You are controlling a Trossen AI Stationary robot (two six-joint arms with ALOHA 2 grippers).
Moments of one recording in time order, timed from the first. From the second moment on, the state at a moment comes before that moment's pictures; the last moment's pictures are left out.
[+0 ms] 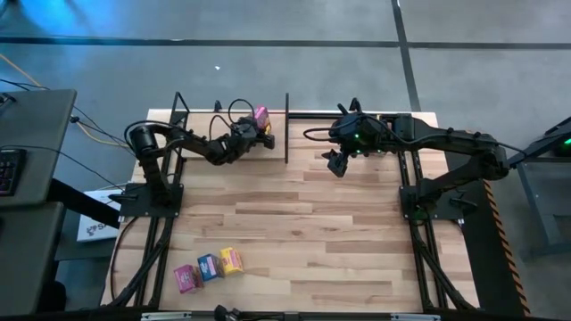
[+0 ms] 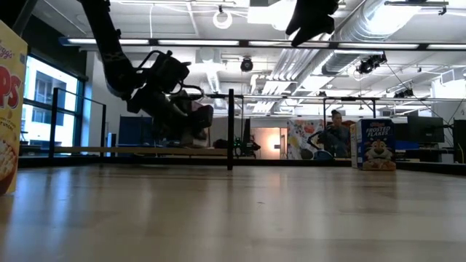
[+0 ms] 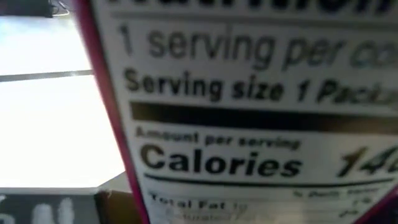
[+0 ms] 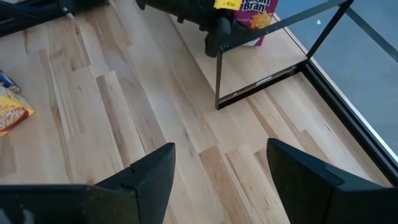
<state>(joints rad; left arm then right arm) 0.48 1.83 0.68 0.70 -0.50 -0.47 -0.16 1.33 1.39 -0.87 0.15 0.23</state>
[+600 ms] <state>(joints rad) 0.44 1.83 0.68 0.69 -0.48 -0.34 -0.16 1.33 1.39 -0.86 0.15 0.23</state>
